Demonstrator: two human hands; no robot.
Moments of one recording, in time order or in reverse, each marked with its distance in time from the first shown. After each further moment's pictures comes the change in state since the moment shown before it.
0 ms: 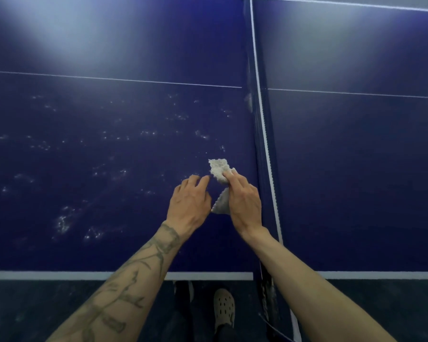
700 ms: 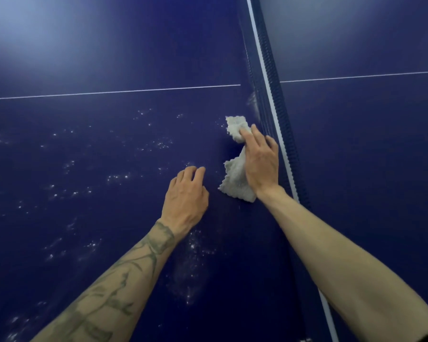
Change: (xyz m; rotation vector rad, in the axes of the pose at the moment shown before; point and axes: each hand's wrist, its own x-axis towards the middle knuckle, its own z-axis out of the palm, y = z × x) left_hand 0.242 -0.061 0.033 0.064 -0.112 0.089; right_hand 0.279 0.097 0.075 -0.259 0.122 0.084
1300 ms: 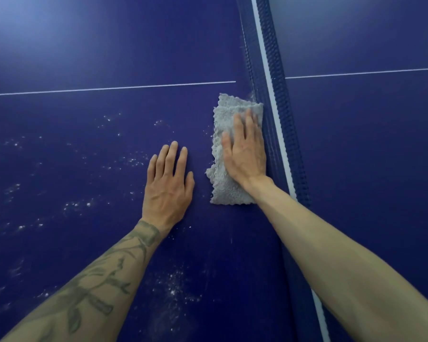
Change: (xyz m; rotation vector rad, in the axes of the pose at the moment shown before) left_hand 0.105 -0.026 0.047 0.167 0.260 0.055; right_hand 0.088 0.024 0.062 0.035 -0.207 0.121
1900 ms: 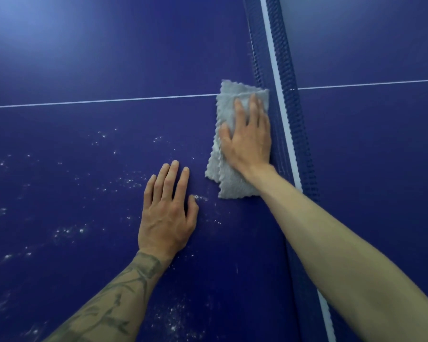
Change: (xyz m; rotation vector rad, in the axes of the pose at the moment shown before) left_hand 0.000 -0.003 0.006 -0.034 0.060 -0.028; right_hand 0.071 -0.010 0.004 -0.194 0.000 -0.022
